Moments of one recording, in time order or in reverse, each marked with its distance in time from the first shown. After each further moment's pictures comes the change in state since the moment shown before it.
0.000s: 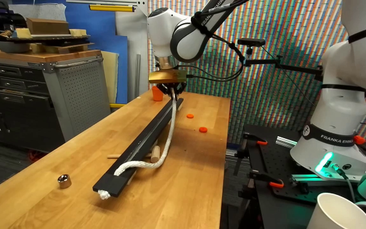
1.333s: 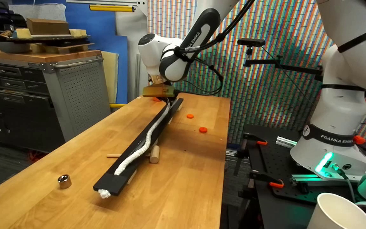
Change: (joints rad) arm 0.000 0.287 -0.081 0.241 -0.081 0.019 0.115
